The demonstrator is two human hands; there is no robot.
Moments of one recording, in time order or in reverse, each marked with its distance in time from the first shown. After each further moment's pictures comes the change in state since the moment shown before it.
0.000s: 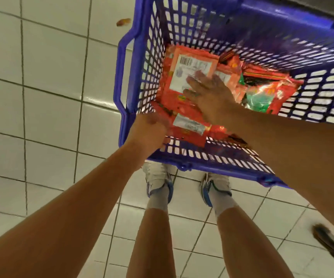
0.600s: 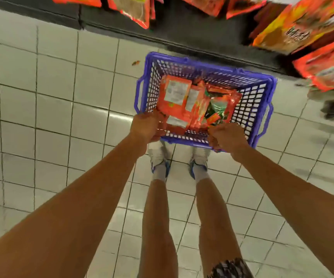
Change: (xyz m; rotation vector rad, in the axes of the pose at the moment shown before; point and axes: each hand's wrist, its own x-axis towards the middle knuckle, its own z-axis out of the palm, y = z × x) left_hand -0.239 0.124 -0.024 -0.231 0.097 -0.086; right_hand -0.283 -0.013 -0.141 1.674 0.042 0.781
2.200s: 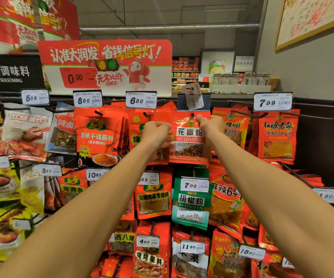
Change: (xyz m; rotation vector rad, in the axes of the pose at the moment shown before) left_hand -0.733 0.460 -0.044 -0.172 -0.105 1.507; right_hand -0.692 -0.558 -0.377 0.561 0.789 -1.208
